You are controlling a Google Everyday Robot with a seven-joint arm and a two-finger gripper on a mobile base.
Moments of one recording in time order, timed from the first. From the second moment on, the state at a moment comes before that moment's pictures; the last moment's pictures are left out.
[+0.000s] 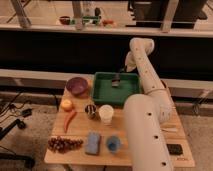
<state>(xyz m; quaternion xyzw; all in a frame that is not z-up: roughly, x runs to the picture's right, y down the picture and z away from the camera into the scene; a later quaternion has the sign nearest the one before) 0.161 -0.156 0.977 -0.12 -0.09 -0.10 0.98</state>
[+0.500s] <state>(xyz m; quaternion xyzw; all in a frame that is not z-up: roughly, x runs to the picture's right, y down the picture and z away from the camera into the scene) 0.122 -0.147 0.953 -0.12 -0.15 -0.11 0.98</state>
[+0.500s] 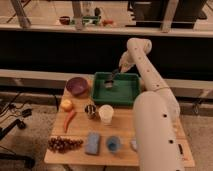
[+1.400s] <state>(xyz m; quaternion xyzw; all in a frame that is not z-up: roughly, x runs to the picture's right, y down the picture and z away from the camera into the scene) 0.119 -0.119 0.900 -0.13 -0.18 -0.12 0.97</state>
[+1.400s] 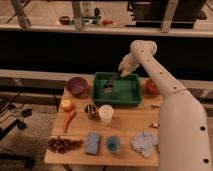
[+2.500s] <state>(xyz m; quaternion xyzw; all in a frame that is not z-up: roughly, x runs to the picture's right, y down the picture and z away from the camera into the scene) 0.117 -0.117 0.888 -0.13 -0.18 -0.10 0.97</state>
